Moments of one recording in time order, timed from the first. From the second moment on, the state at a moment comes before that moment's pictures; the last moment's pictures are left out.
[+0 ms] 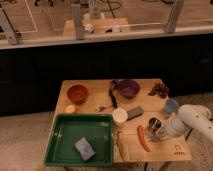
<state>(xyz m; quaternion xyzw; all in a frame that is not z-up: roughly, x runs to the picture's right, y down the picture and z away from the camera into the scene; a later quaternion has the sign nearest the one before) 0.319 0.273 0.800 -0.32 -0.14 0.04 0.93</state>
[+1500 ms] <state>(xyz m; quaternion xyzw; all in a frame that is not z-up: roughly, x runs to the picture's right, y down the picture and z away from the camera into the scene) 0.391 0.287 0.782 -0.35 -0.07 0.06 0.93</state>
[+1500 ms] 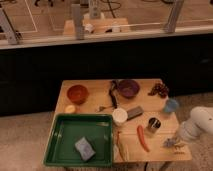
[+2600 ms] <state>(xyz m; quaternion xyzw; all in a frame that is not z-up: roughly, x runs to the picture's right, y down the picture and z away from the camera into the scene) 0.325 0.273 0.784 -0.33 -0.15 0.04 0.93</state>
